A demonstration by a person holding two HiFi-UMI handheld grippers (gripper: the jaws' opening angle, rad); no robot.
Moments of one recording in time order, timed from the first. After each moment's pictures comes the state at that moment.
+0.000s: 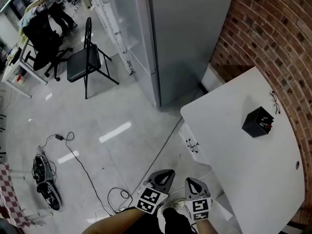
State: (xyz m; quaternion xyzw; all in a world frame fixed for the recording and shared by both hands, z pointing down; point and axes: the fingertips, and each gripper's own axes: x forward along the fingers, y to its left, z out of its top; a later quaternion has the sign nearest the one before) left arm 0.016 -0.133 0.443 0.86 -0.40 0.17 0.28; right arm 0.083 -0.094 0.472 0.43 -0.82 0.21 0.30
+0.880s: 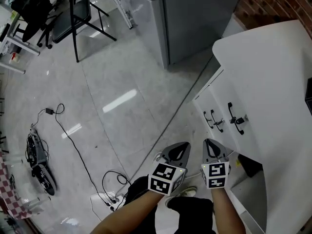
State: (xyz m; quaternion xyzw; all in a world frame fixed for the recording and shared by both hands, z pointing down) left arm 0.025 -0.165 0.708 0.80 -0.45 0.14 0.38; right arm 0.102 -0.176 0.756 0.45 -0.81 0.18 0.34
